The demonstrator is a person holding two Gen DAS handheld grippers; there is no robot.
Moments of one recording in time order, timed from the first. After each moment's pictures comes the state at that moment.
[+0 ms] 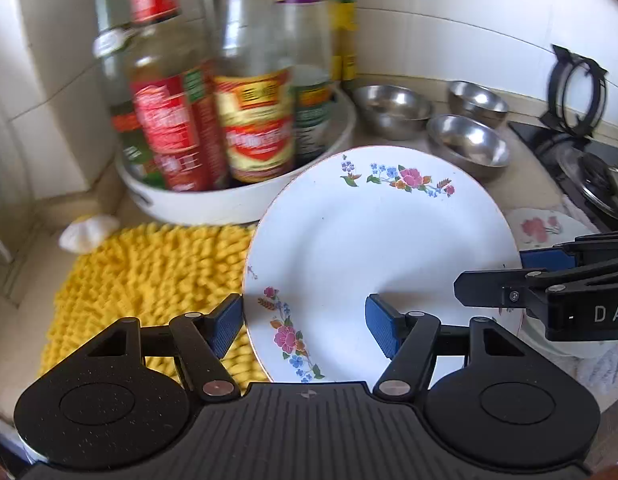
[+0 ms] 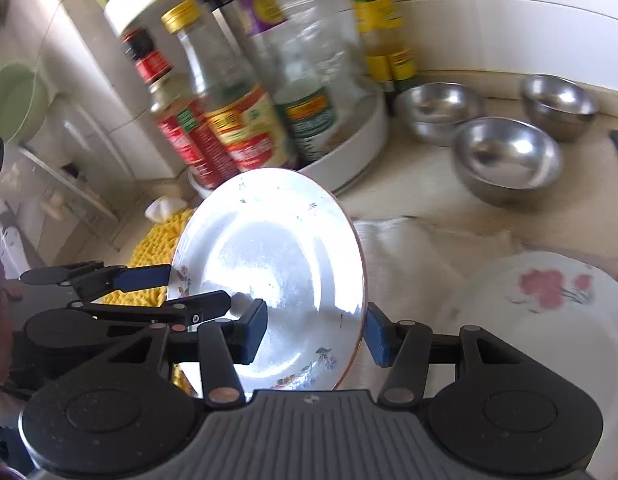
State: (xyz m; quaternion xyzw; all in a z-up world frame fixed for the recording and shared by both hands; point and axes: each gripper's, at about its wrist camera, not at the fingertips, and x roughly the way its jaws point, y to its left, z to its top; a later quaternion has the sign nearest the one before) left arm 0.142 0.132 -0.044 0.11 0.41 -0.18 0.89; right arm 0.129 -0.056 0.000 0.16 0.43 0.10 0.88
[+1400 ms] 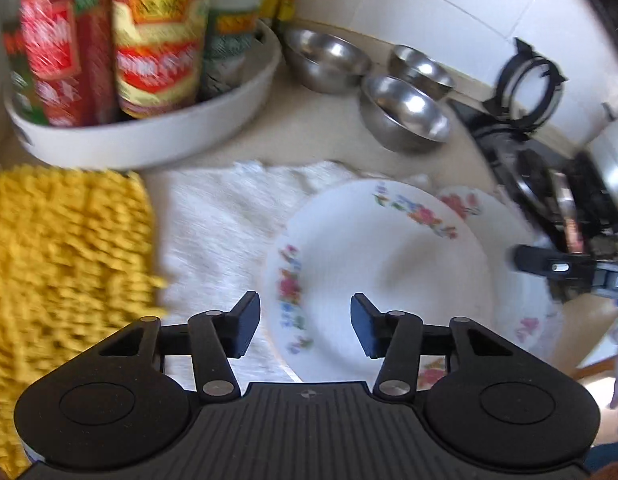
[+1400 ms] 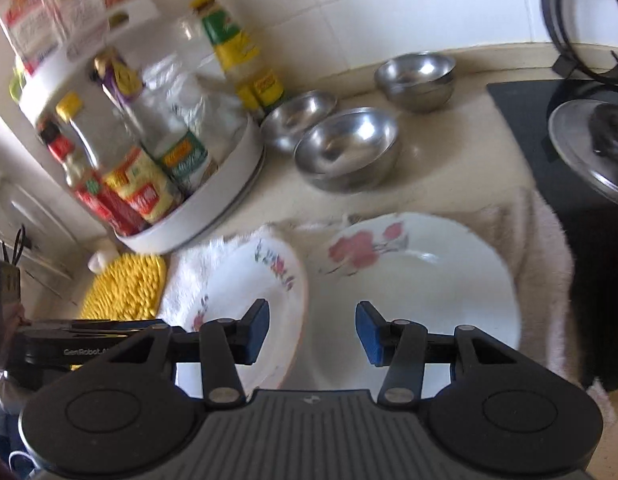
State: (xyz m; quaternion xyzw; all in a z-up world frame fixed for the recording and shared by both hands) left arm 0.167 0.105 -0.086 0.01 0.50 -0.29 0.82; right arm 0.092 -0.144 -0.018 0.23 0.43 0.01 0.87
